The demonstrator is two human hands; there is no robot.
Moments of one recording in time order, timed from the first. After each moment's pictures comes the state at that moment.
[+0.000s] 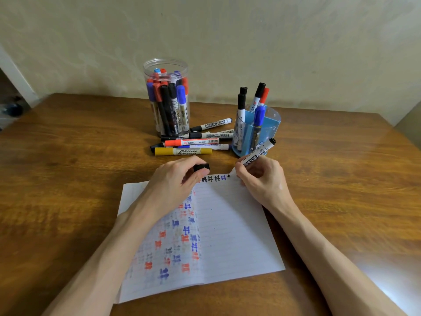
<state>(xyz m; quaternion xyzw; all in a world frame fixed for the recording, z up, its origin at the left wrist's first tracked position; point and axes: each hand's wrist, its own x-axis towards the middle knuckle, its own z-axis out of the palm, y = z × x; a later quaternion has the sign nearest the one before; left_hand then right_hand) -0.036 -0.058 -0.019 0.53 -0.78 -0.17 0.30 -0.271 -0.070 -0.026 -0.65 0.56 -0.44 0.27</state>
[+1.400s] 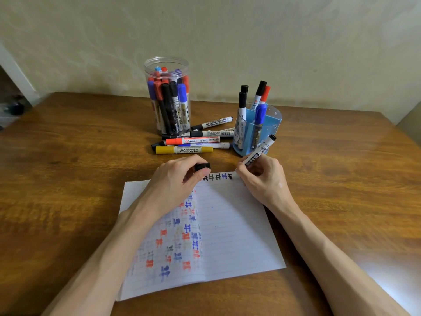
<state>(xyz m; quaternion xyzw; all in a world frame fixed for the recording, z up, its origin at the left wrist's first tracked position) -0.036 -0.056 -0.018 0.52 -0.78 -0.18 0.29 -0.267 -0.067 -0.023 -0.65 0.56 -0.43 0.27</state>
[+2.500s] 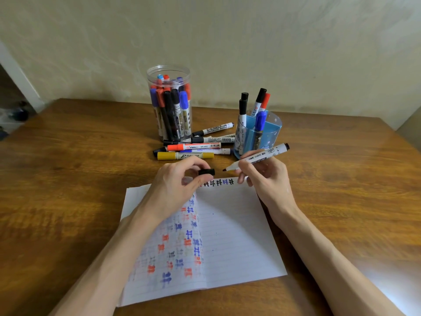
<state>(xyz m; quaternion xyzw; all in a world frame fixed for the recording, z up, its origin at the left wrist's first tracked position) -0.040 -0.052 -0.012 0.50 -0.74 -0.22 0.39 -0.265 -0.056 -0.006 -0.60 0.45 -0.53 0.40</state>
